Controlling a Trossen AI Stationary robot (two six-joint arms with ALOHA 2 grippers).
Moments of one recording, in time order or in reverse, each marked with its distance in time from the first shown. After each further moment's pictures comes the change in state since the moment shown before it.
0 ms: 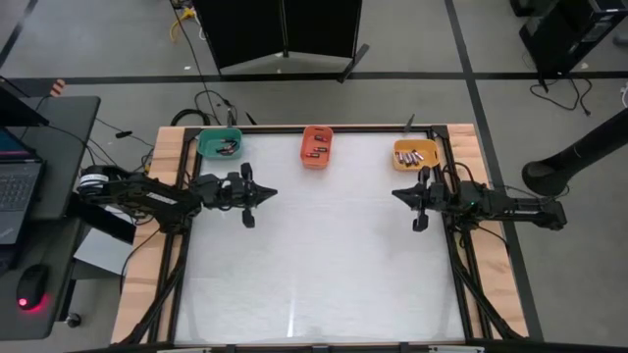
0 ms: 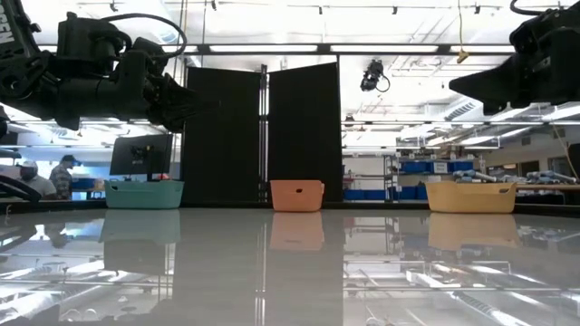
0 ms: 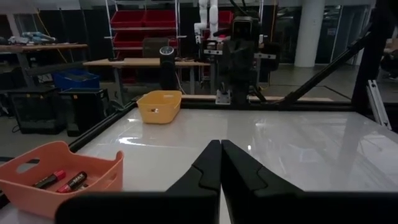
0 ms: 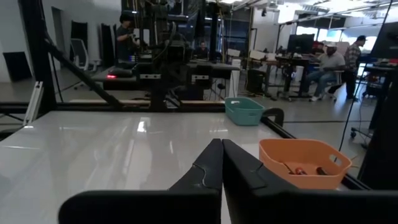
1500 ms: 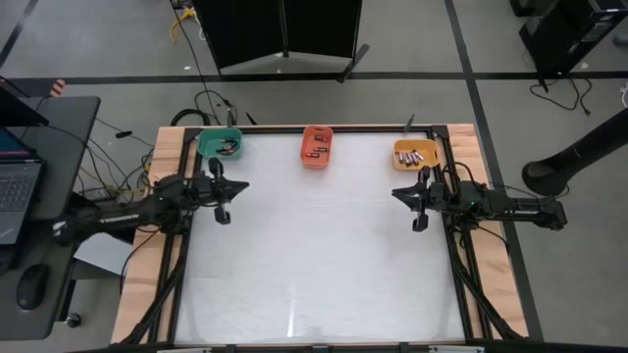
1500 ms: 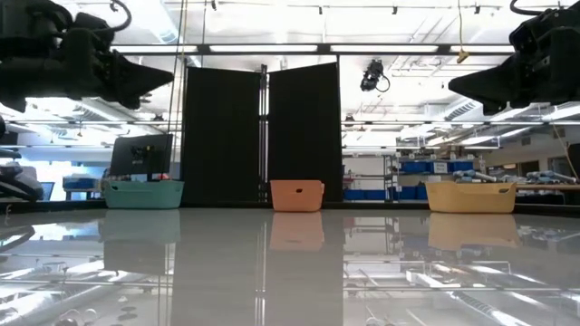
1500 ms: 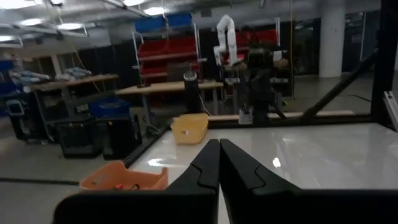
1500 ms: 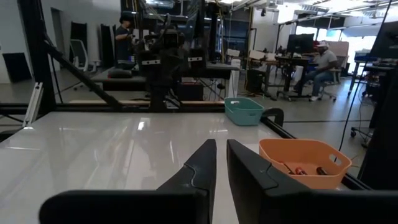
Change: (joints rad) left arm 0.056 -0.971 -0.088 -0.797 -0.027 0.089; right arm 0.000 0.003 0.000 0.005 0.002 0.004
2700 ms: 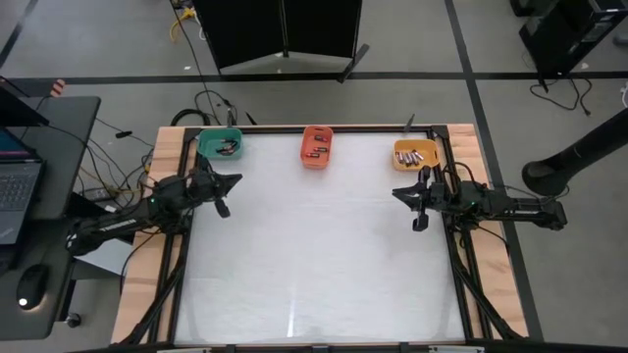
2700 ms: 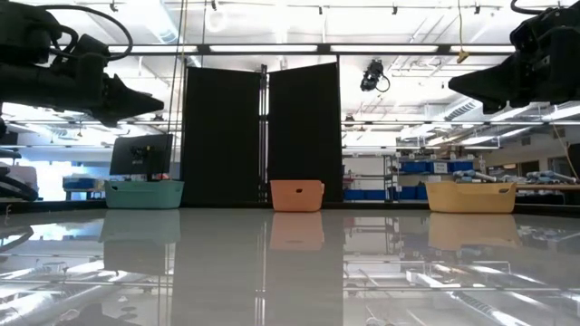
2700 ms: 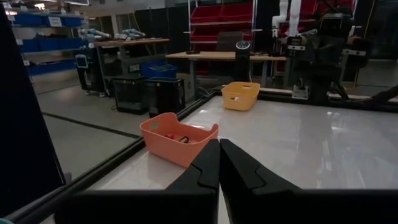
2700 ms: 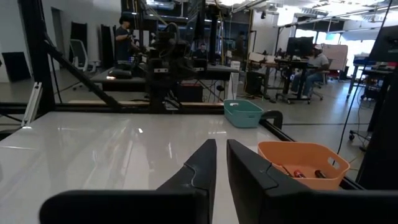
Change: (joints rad) left arm 0.045 -0.280 -0.001 -0.408 -0.204 -0.068; right arm 0.000 0.000 0.000 0.007 0.000 -0.015
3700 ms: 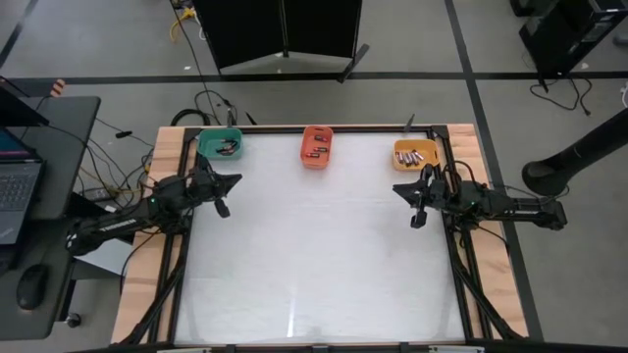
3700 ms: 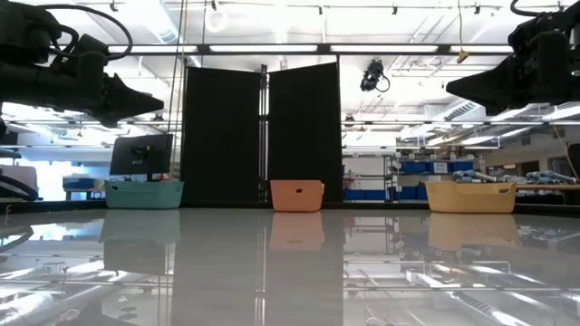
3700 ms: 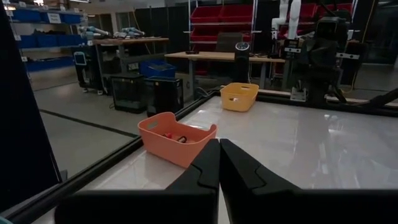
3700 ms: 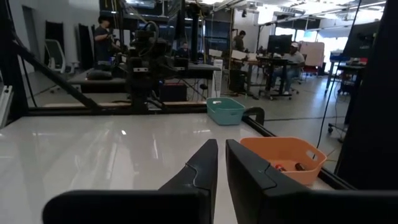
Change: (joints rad) left arm 0.000 0.000 0.000 0.006 0.001 -0.023; right arm -0.001 0.000 0.000 -0.001 0.080 0.012
